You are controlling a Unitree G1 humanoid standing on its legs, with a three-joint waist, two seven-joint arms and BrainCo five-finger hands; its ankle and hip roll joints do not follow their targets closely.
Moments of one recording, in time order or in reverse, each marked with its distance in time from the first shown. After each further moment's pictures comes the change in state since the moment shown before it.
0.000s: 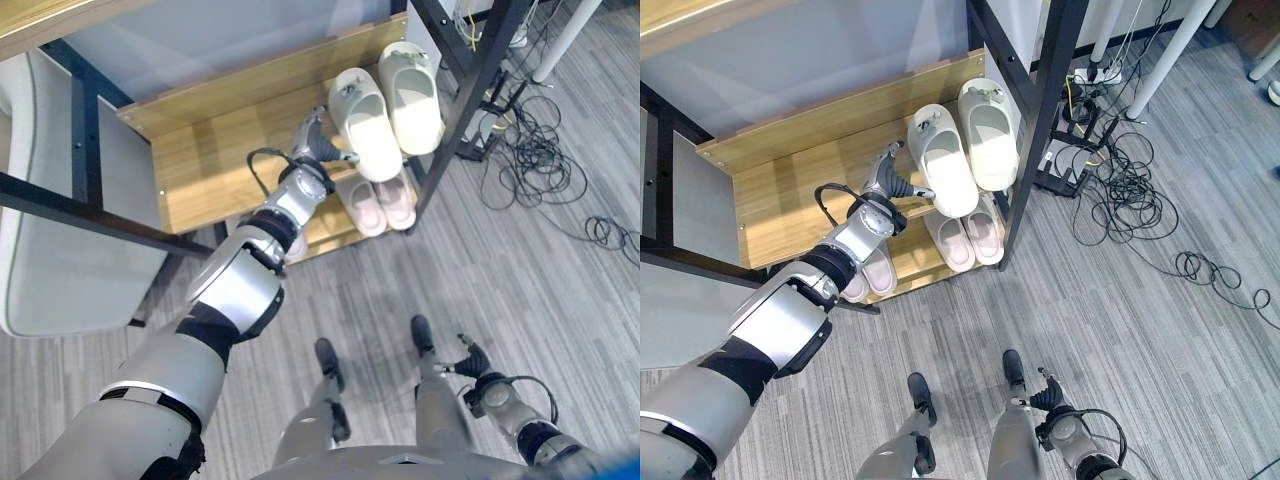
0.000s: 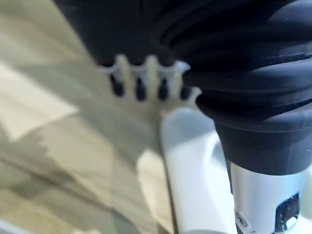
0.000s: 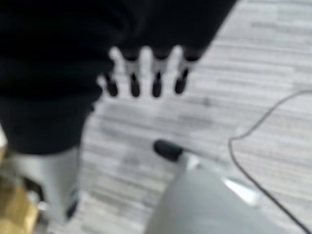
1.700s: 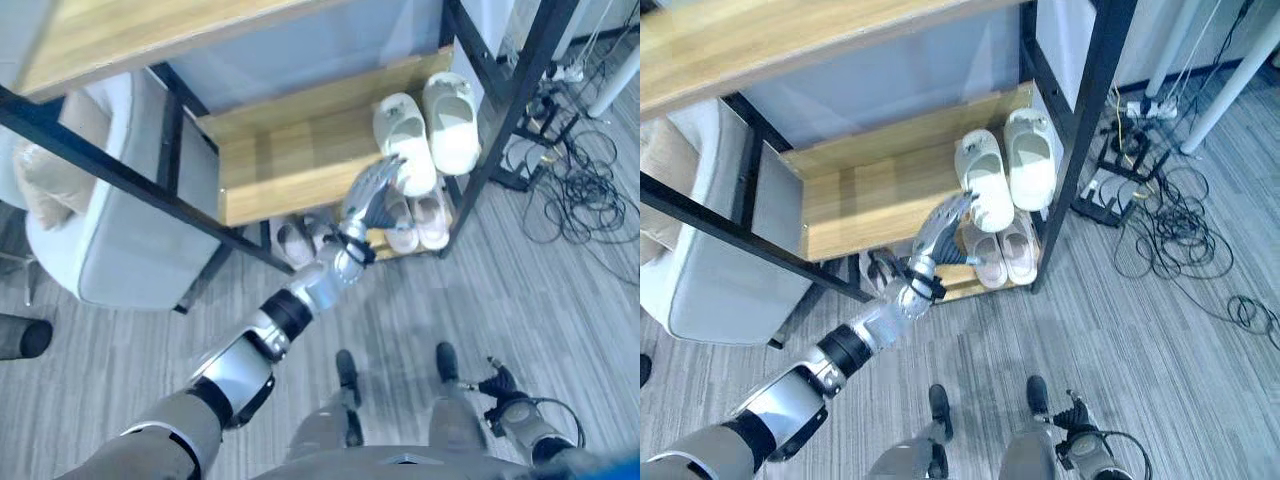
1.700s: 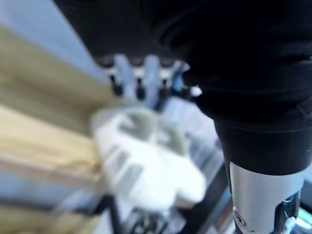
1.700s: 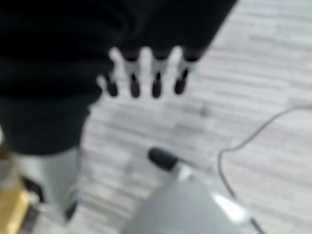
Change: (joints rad) left arm 0.362 -0.040 -0.089 -0.613 0.521 -0.017 0.157; right arm 0.005 -0.021 -0.062 0.073 -0.046 0.022 -0.048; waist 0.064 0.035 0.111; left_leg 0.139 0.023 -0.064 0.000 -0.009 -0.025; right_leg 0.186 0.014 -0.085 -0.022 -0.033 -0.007
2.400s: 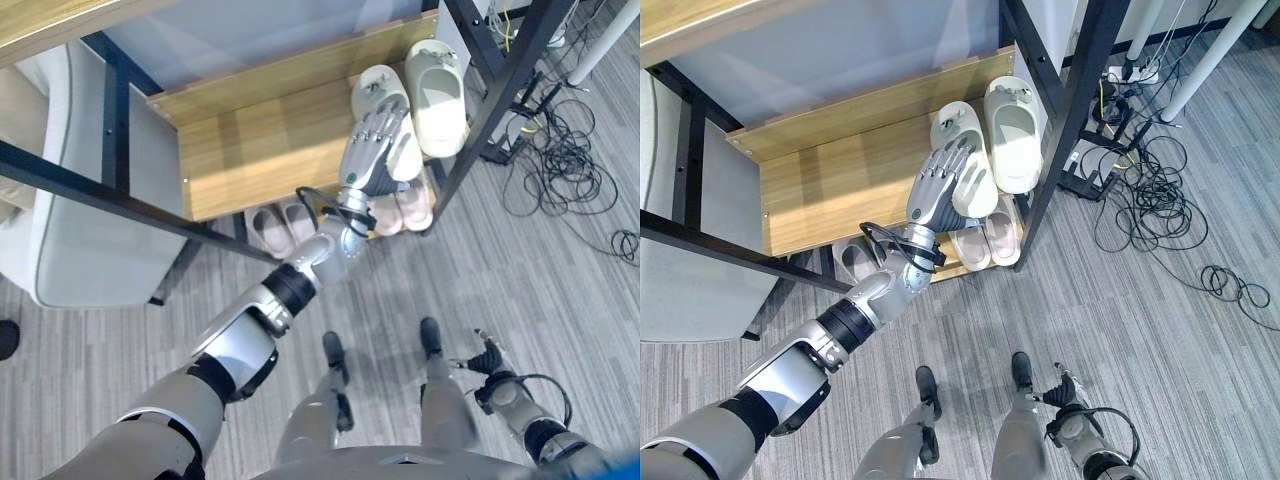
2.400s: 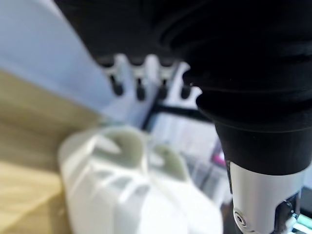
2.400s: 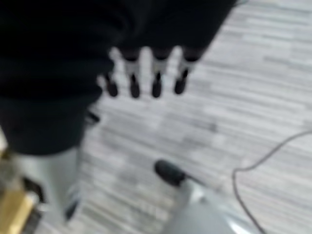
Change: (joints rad) left arm -0.053 0.007 0.001 0.040 0.074 0.069 0.106; right arm -0.029 0.000 0.020 -0.044 -0.041 -0.032 -0.057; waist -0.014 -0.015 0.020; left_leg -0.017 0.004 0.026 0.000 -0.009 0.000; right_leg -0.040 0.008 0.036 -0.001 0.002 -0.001
